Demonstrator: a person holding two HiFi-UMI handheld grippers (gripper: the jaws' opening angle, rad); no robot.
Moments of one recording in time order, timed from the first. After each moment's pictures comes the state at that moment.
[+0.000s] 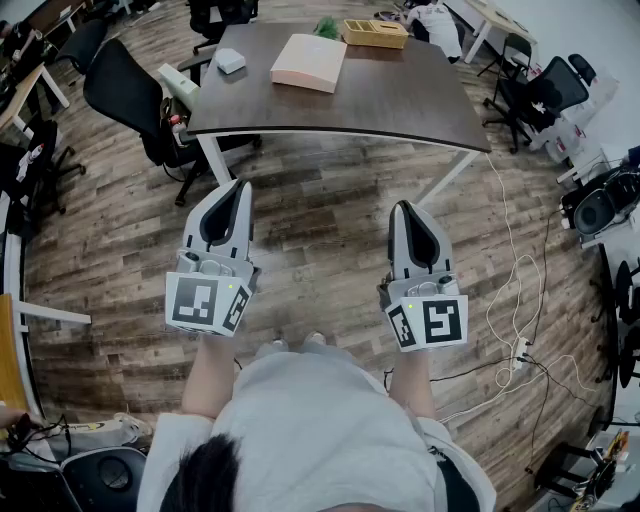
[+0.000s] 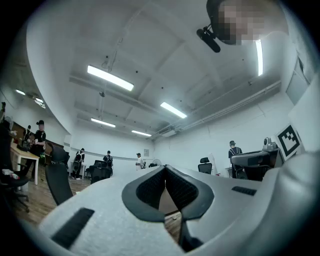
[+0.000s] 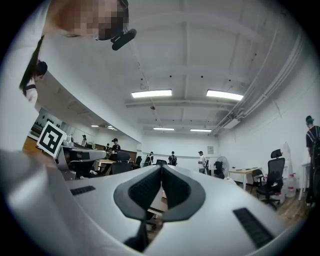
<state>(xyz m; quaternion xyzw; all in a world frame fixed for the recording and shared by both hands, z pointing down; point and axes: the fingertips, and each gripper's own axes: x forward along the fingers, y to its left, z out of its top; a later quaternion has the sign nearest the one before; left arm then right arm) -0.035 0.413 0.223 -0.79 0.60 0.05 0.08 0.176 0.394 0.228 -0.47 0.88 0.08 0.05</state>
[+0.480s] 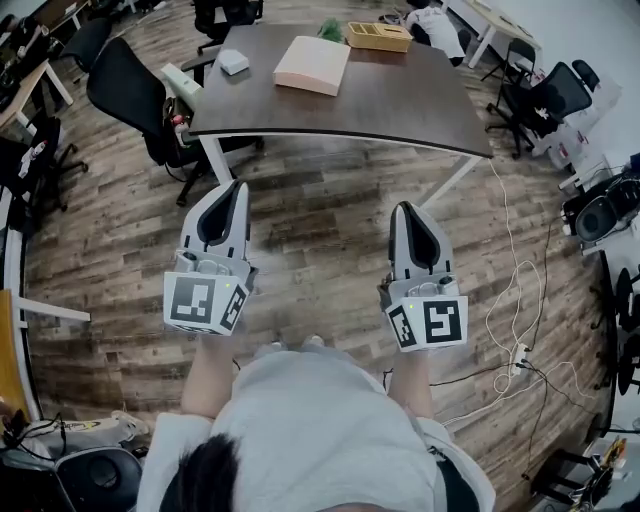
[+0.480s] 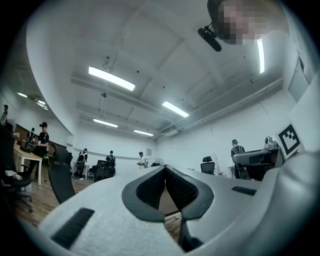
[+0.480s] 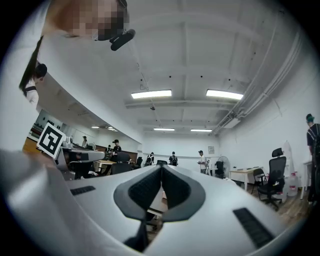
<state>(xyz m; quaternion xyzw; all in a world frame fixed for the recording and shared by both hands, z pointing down) -0.042 0.408 0.227 -0.78 0.62 0.05 0.08 0.179 0.385 0.230 -0.47 0.88 0.08 0.05</state>
